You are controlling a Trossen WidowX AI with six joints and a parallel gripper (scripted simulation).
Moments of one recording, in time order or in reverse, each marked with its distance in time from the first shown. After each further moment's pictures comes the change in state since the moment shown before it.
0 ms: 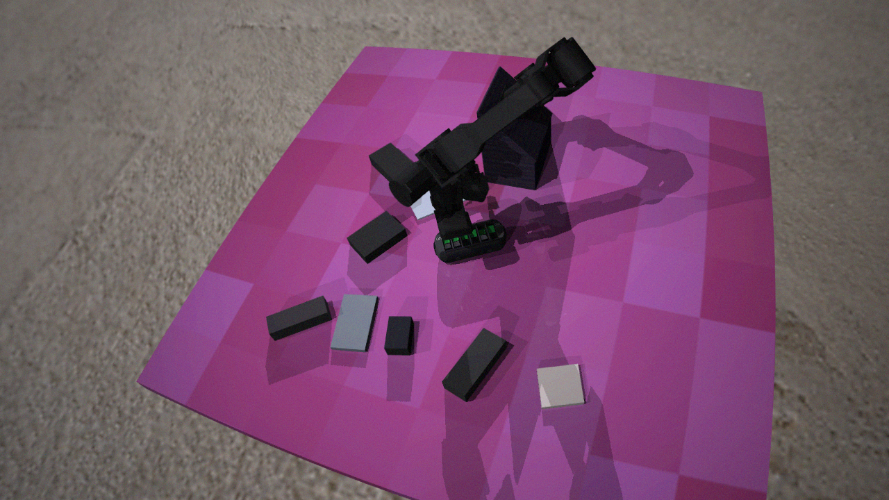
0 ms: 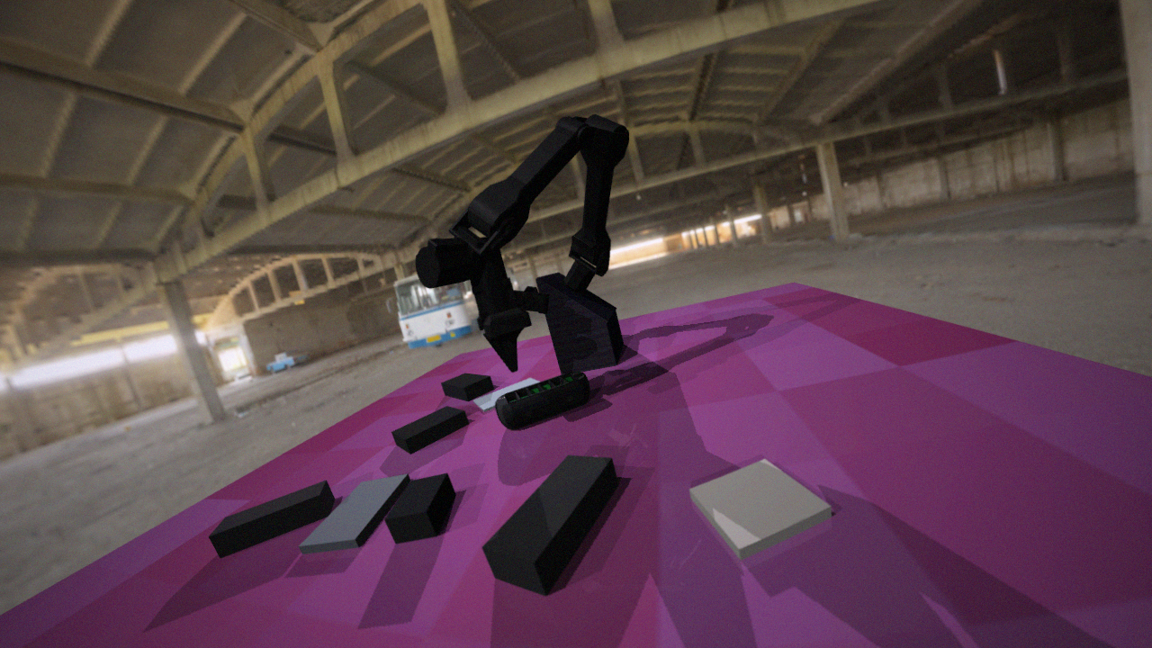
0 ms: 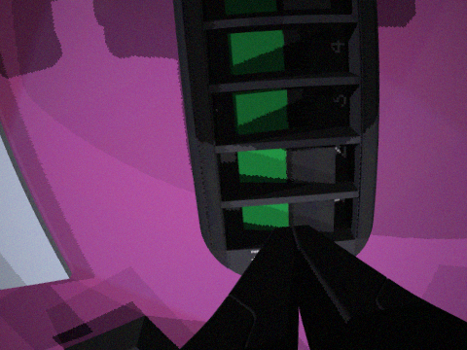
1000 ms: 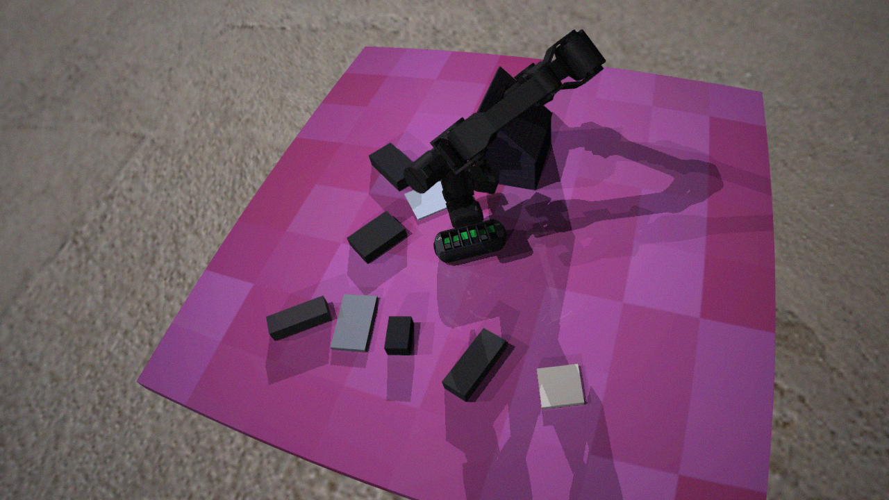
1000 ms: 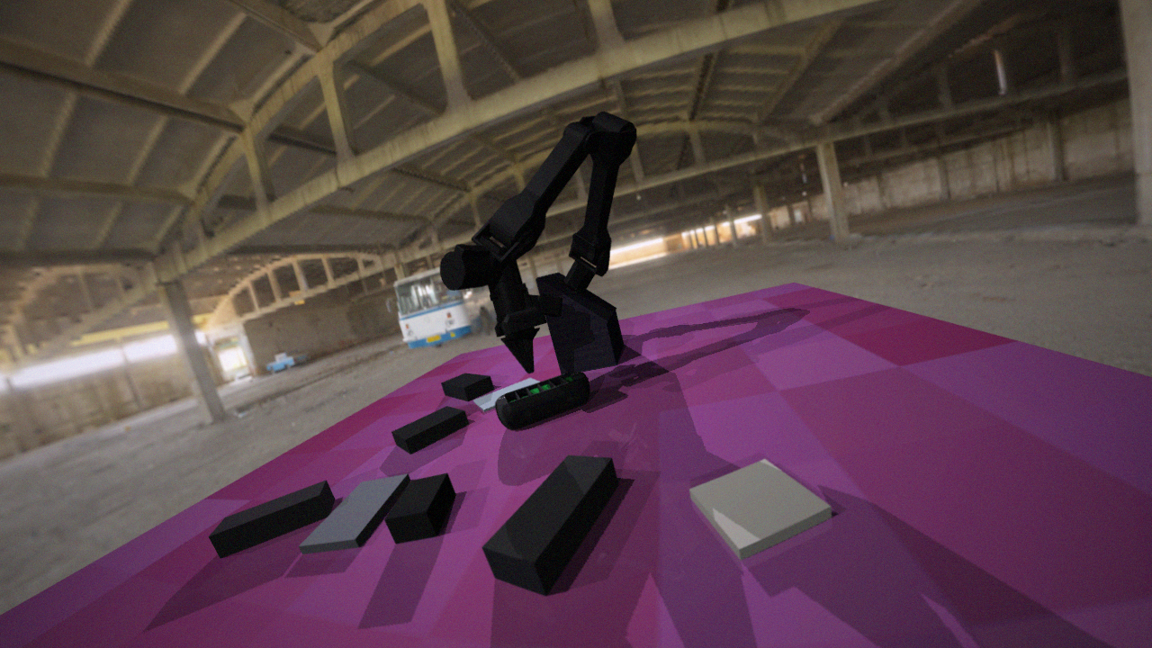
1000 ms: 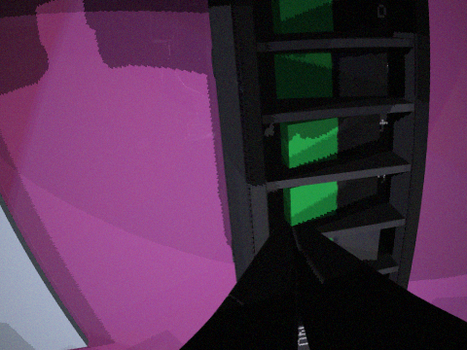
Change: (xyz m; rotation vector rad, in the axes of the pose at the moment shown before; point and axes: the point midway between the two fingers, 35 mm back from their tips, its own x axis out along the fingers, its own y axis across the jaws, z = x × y) arm 0.015 0.021 0.028 0.006 0.000 -0.111
